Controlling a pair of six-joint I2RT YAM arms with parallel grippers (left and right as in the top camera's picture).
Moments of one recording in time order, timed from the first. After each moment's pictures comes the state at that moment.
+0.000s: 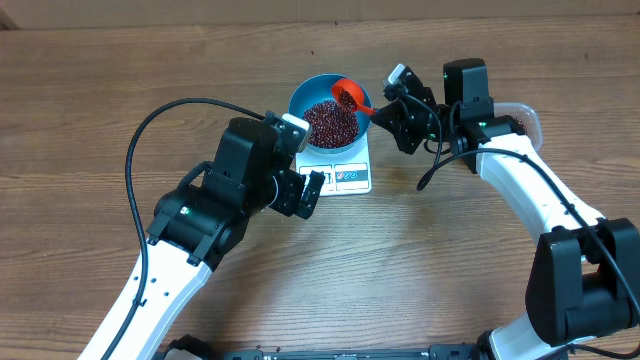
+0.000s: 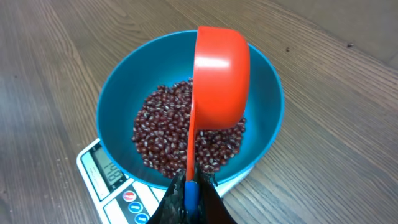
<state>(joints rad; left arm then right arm) -0.48 1.22 1.16 -0.76 0.06 -0.04 0.18 1.74 1.21 -0.26 -0.65 -0.48</state>
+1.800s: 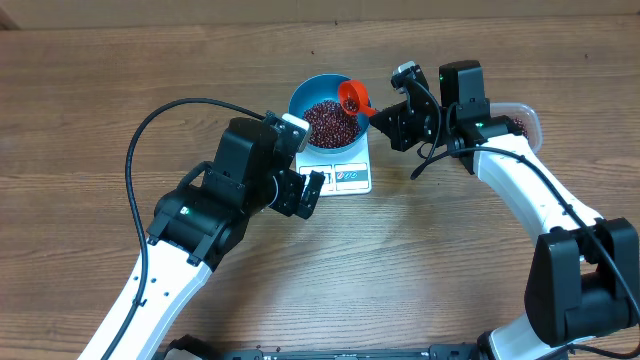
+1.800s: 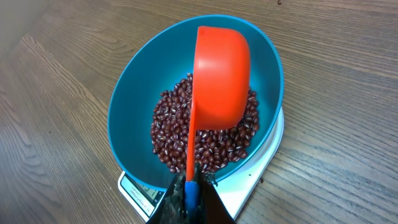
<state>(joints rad) -0.48 1.22 1.16 -0.76 0.06 -0.04 0.20 1.74 1.21 -0.29 -0.62 -0.08</state>
